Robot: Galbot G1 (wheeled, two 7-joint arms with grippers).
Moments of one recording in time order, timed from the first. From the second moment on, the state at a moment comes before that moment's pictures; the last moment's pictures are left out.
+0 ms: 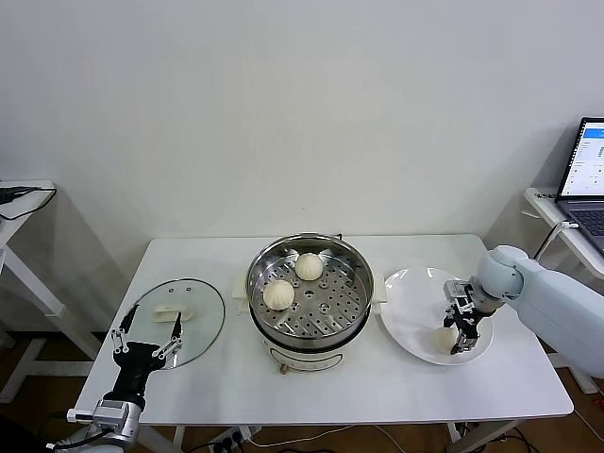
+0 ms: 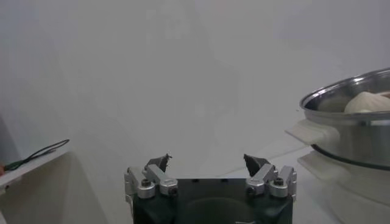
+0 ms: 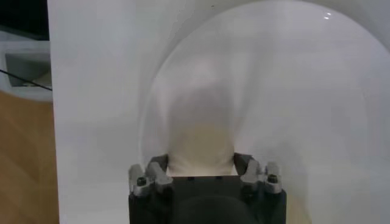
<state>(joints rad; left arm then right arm) 1.58 -1.48 -0.76 -2.05 0.12 -0.03 0.15 -0.14 0.64 -0.67 1.22 -0.16 -0.25 -1.23</state>
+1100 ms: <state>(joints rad) 1.58 -1.47 -0.77 -2.06 0.12 -0.03 0.15 0.62 0.76 -1.10 1.37 0.08 0.00 -1.27</state>
